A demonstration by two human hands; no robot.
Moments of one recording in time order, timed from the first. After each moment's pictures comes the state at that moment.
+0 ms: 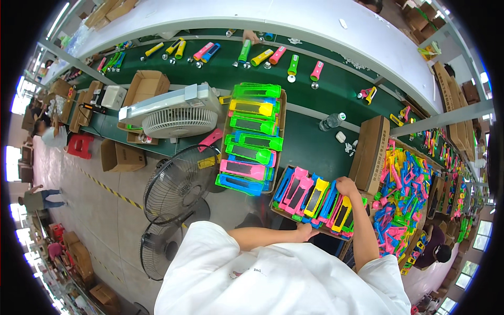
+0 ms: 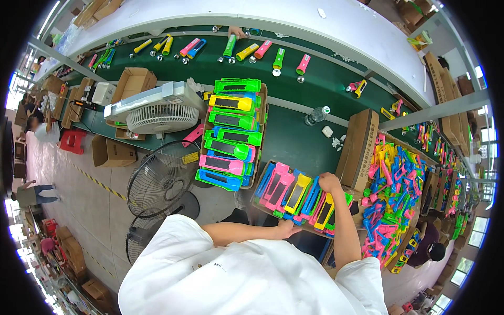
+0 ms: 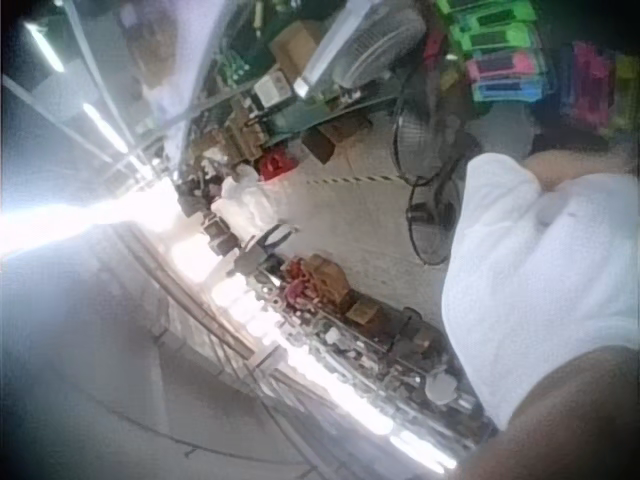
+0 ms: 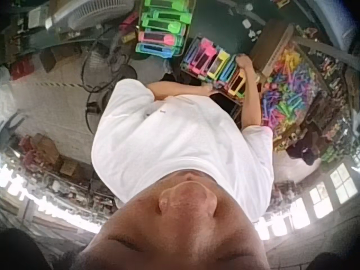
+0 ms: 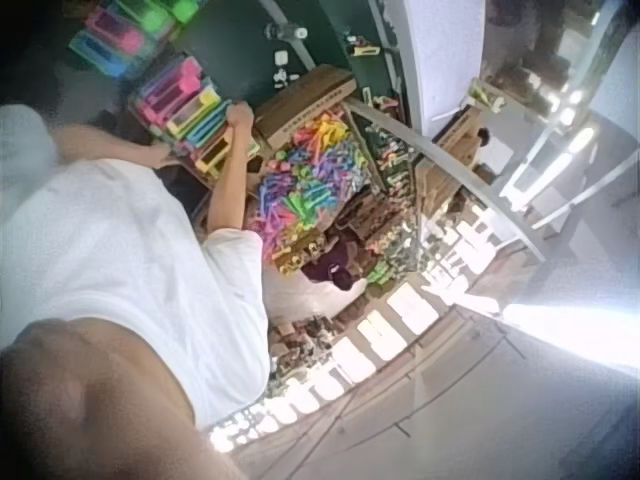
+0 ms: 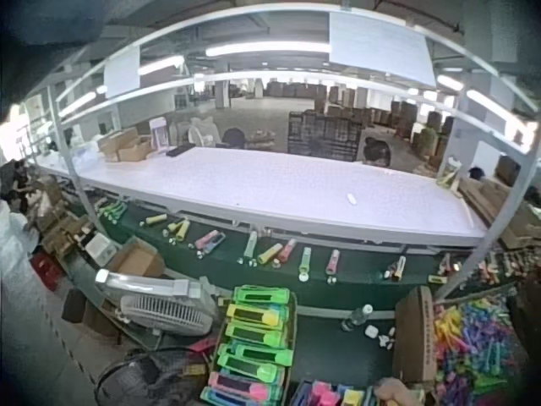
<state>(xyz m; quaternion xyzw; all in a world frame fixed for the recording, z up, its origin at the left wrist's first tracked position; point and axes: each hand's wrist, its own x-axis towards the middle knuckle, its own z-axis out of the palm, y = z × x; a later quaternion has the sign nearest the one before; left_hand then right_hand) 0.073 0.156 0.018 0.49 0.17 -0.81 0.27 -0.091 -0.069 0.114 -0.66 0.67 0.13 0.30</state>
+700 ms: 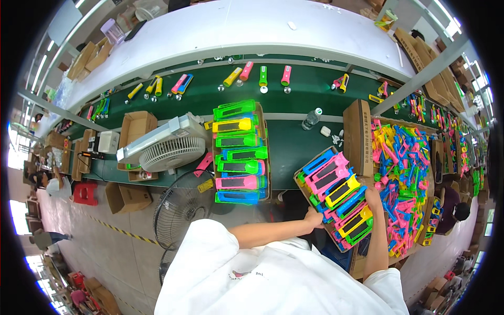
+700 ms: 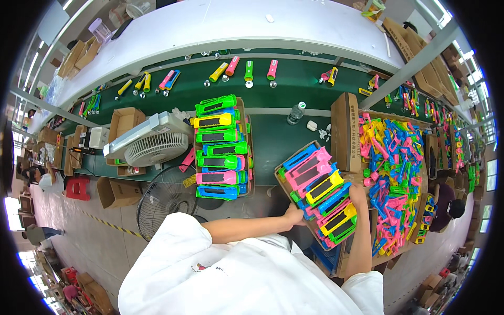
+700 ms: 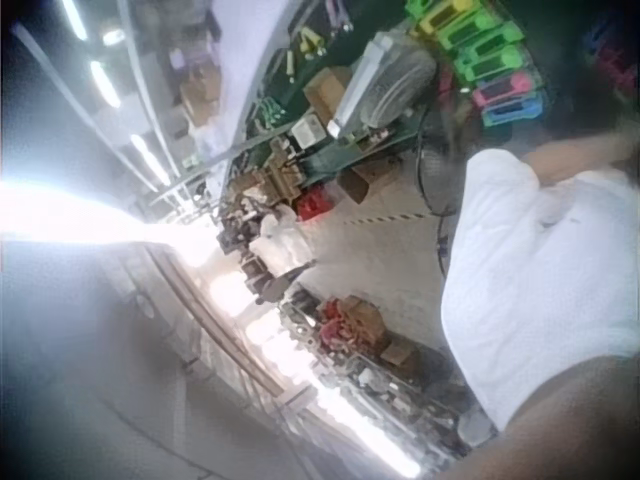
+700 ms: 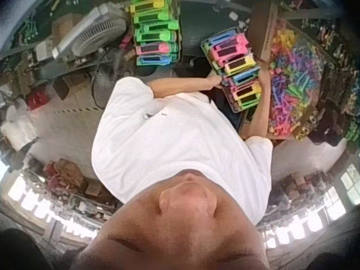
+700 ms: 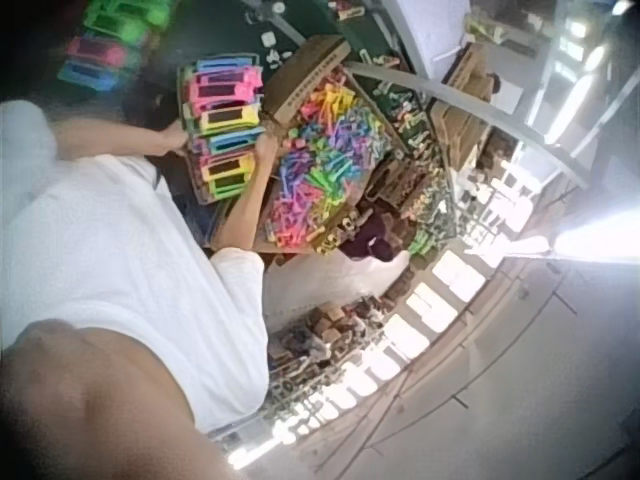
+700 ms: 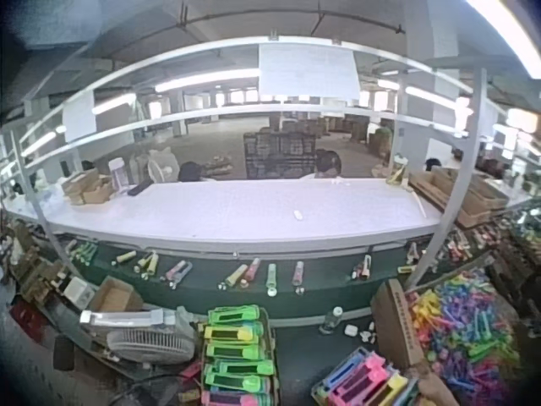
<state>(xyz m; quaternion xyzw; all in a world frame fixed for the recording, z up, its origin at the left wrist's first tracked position) 0.117 0.088 0.110 0.50 -0.23 -0.82 0.15 -0.182 0.052 0.177 -0.45 0.81 -0.16 0.34</state>
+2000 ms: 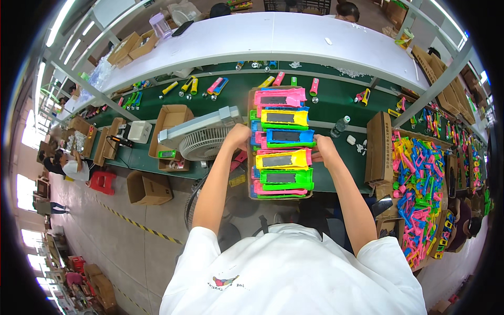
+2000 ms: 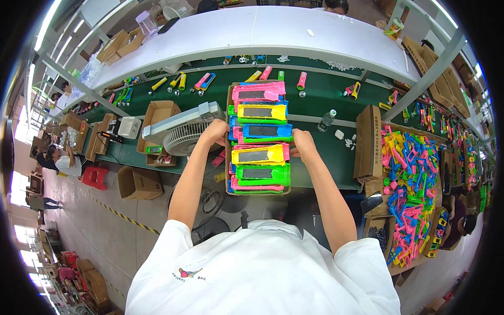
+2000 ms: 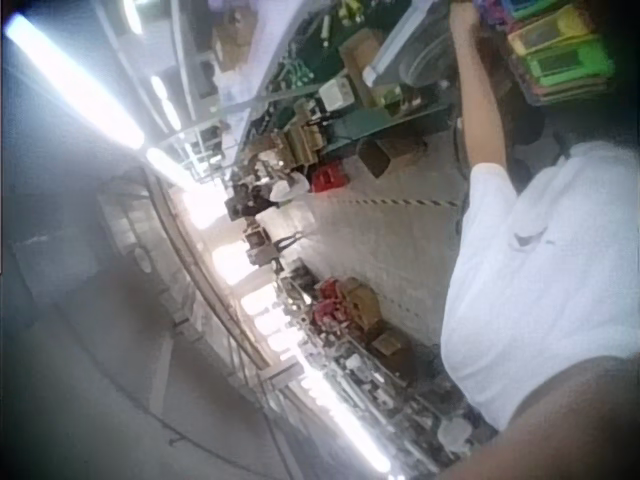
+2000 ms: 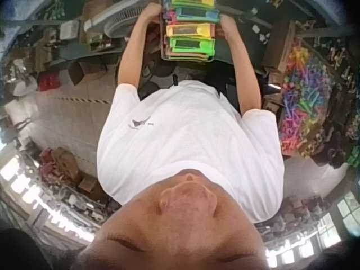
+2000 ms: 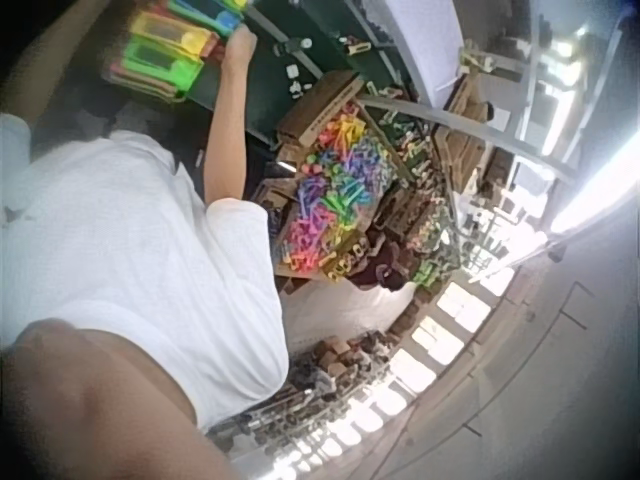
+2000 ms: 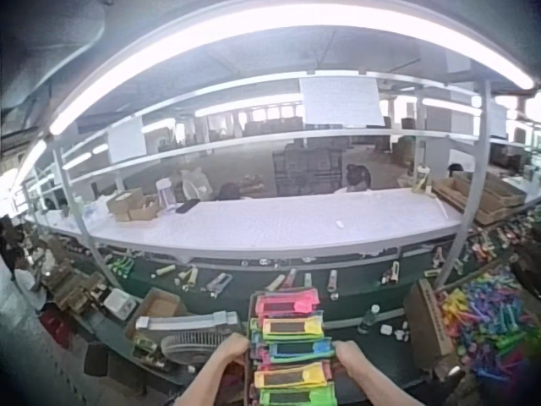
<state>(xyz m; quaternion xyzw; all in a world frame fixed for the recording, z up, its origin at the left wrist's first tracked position) 0.508 -0.163 0.294 0.67 -0.47 -0.54 0.21 0.180 -0.106 0.310 -0.34 0.66 -0.29 0.60</state>
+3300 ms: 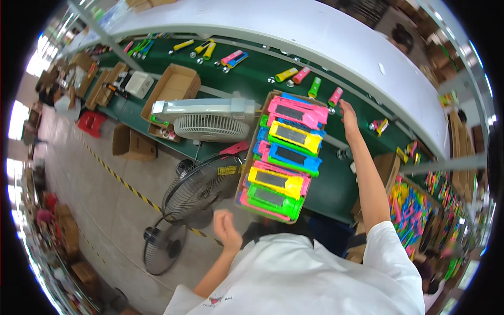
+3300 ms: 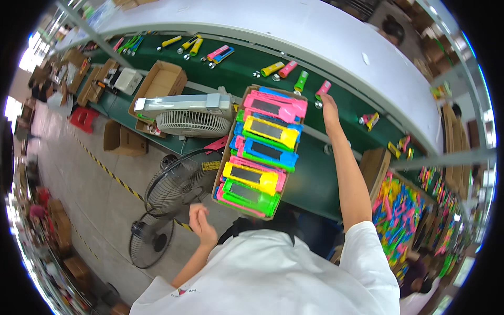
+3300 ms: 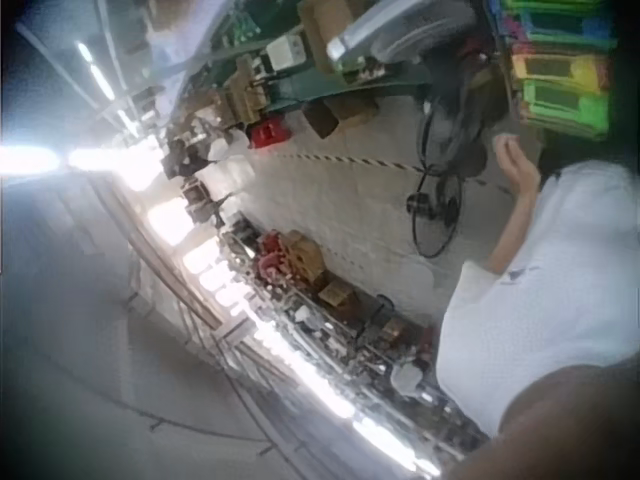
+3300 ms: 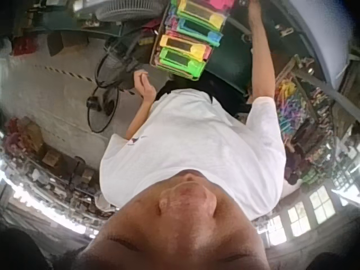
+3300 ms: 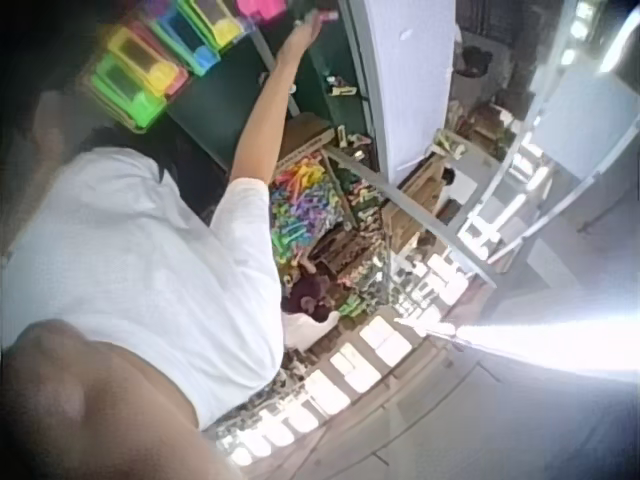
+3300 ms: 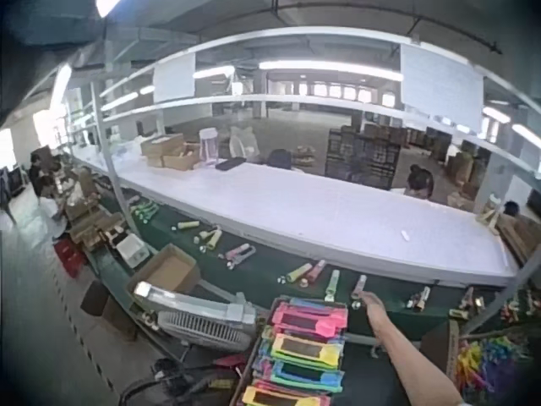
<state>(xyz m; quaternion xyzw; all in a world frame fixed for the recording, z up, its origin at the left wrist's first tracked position) 0.415 0.118 0.247 0.70 -0.31 -0.16 0.62 0.151 -0.364 0.241 -0.57 0.57 -0.35 0.48</state>
